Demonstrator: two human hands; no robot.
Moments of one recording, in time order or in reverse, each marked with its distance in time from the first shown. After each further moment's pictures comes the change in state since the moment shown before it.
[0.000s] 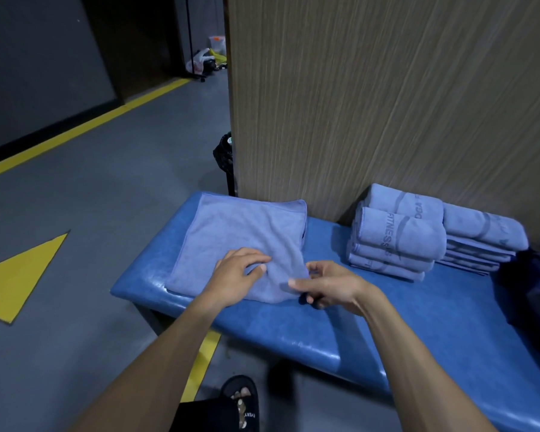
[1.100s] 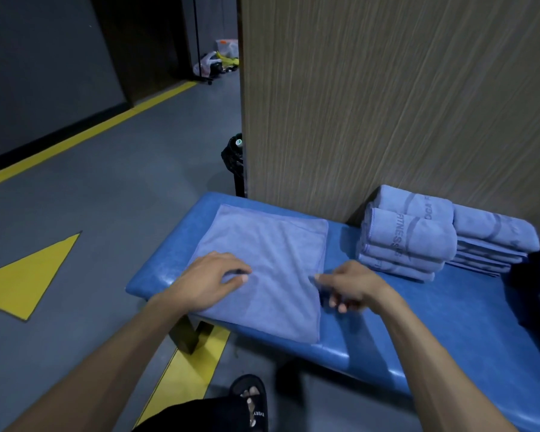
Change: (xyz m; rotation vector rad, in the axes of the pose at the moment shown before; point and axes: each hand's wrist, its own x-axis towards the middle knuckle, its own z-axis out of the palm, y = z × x) left_hand -0.029 -0.023 -0.074 0.318 -0.177 0.175; right_hand -0.015 -0.017 -0.003 -0.355 0.219 0.242
